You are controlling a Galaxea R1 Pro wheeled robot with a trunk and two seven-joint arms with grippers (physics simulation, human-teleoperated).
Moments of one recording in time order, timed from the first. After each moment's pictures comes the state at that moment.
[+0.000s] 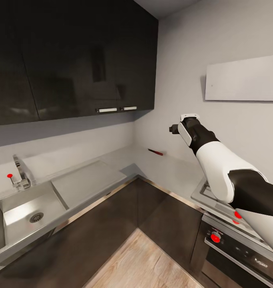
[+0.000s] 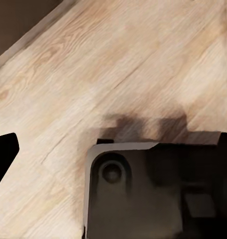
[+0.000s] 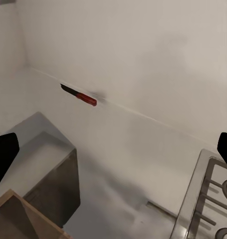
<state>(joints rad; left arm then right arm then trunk) 0.28 0.08 -0.07 -0.63 0.16 -0.20 -0.05 -1.52 0.07 0.03 -0.37 -0.03 0.59 -0.27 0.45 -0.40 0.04</state>
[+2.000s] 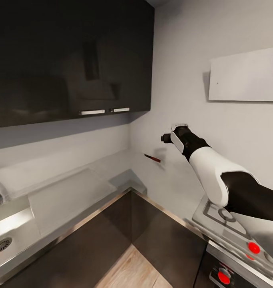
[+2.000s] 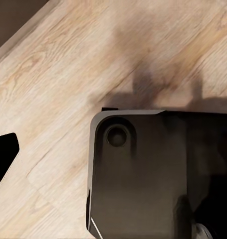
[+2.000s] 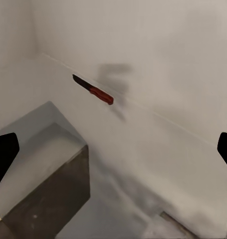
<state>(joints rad) 0.28 0.07 -0.06 -0.52 0.15 -0.21 -0.04 -1.50 0.11 0.03 -0.27 -0.03 0.56 -0.21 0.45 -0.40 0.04</state>
